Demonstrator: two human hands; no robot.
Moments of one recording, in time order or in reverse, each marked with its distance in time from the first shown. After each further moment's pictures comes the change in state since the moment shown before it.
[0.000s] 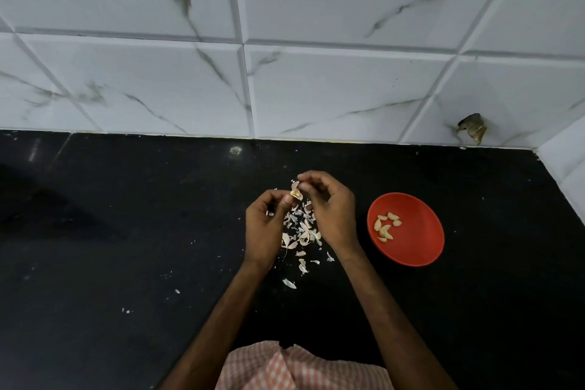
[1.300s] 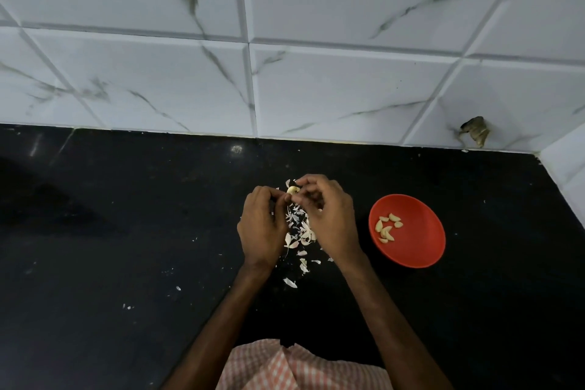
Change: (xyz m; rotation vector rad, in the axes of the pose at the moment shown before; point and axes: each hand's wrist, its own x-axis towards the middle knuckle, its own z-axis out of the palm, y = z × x) left_hand -0.003 0.006 -0.003 0.663 0.217 0.195; right_hand -0.014 -0.014 0.003 -0.284 -0.054 -0.135
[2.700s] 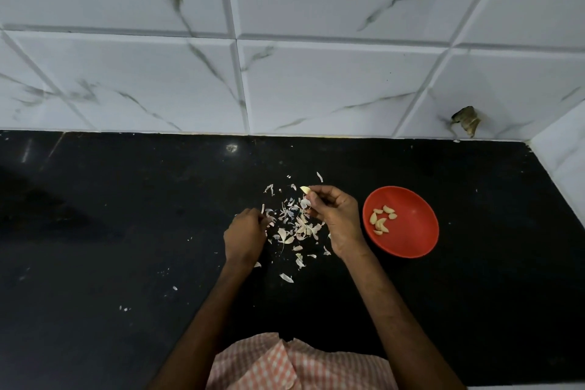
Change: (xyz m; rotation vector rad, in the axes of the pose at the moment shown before) left_hand 0.001 -0.085 0.024 0.401 -0.408 -0.145; right_hand -0.007 0.042 -0.002 0.726 0.072 0.578
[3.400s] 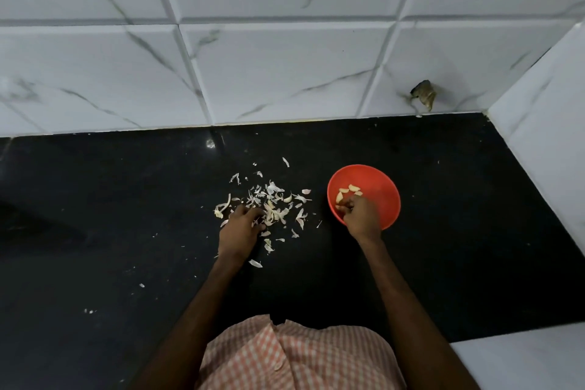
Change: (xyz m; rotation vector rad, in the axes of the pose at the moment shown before) left_hand -0.012 0.016 0.055 0.047 -0.213 0.128; right_hand 0.023 0.044 -0.148 -1.006 0.247 0.040
